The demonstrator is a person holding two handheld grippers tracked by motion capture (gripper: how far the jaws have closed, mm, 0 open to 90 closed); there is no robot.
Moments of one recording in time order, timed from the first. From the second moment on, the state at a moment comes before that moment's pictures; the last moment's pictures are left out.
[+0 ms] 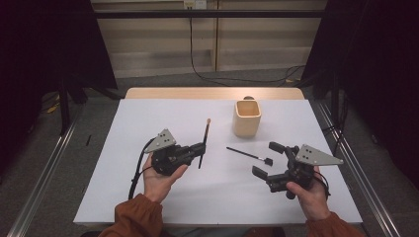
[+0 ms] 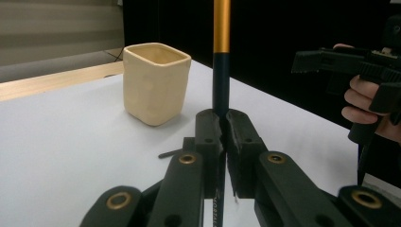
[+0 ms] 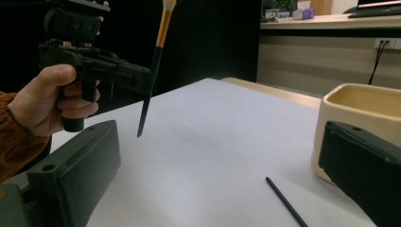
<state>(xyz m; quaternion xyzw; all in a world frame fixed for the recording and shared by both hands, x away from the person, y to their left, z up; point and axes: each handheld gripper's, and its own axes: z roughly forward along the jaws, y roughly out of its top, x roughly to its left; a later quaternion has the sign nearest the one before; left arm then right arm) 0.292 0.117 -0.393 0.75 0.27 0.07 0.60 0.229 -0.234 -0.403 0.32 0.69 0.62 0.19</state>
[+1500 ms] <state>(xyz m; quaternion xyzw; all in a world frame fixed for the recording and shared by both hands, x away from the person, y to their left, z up) 0.285 0.076 -0.401 0.75 0.25 0.05 0.60 0.284 -0.165 -0.366 0.25 0.72 0.64 0.13</state>
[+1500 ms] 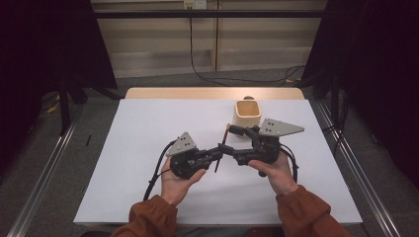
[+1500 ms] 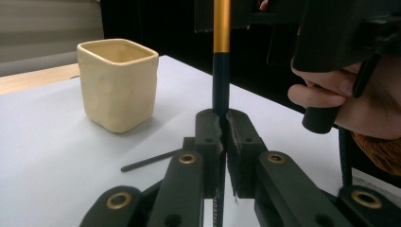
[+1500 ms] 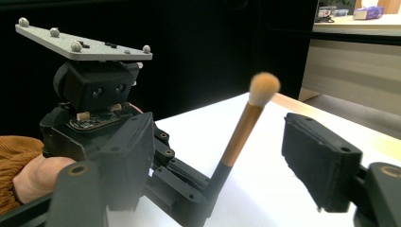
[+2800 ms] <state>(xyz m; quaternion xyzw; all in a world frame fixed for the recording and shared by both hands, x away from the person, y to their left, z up) 0.287 0.073 -0.409 0.77 0.24 0.06 0.59 0.293 -0.162 -0.385 0.28 0.72 0.63 0.08</state>
